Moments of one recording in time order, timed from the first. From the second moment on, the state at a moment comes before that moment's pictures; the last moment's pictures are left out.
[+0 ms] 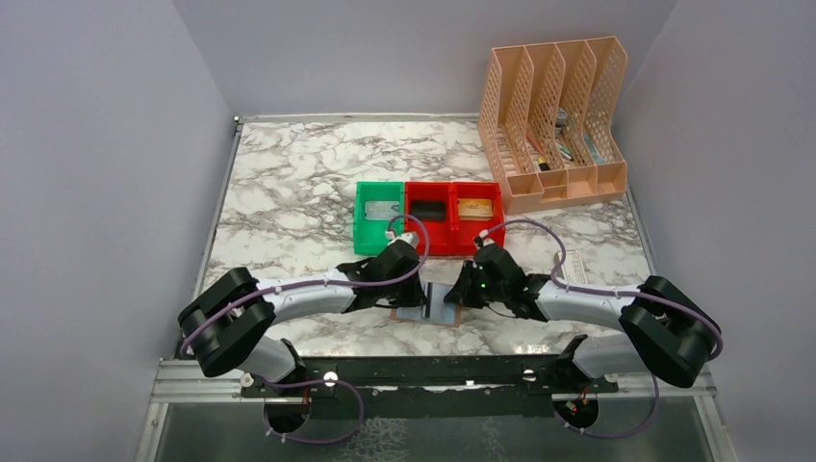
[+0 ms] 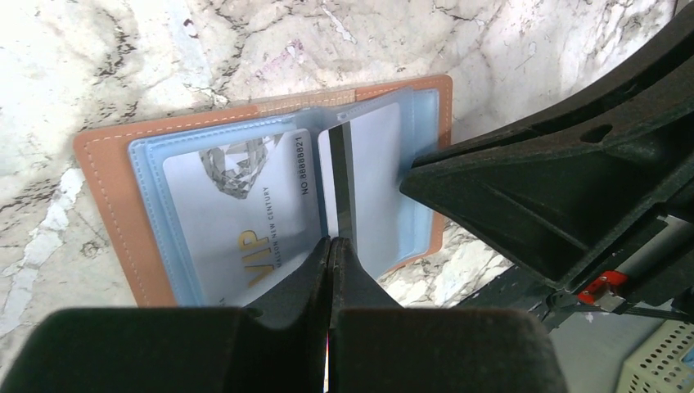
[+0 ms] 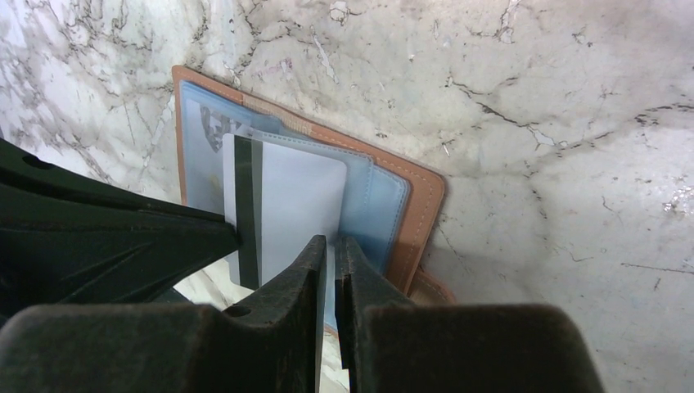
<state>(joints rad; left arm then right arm) -0.94 1.43 0.65 -0.08 0.05 -0.90 0.80 1.33 0.42 0.12 -0.08 0.88</state>
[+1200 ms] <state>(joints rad) -0.94 1.40 0.56 0.04 0.10 -0.94 0.80 1.35 0.42 0.14 -0.15 0.92</state>
